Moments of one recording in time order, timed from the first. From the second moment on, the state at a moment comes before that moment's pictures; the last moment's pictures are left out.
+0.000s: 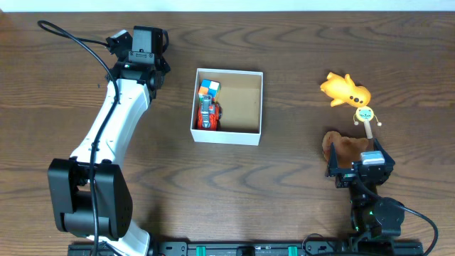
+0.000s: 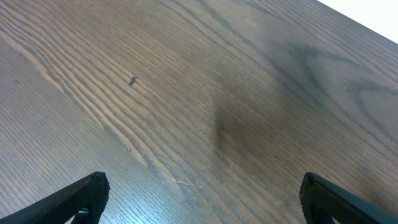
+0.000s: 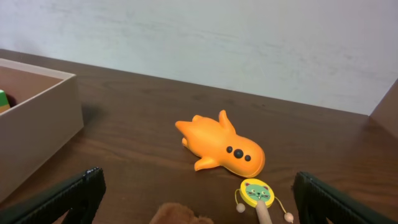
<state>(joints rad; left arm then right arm) -0.12 1.76 1.39 -0.61 -0.49 -0.64 -0.03 0.02 0.01 -0.06 -0.07 -0.11</state>
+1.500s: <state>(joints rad) 0.15 1.76 1.39 -0.61 -0.49 -0.64 -0.03 0.02 0.01 0.02 0.00 -0.08</state>
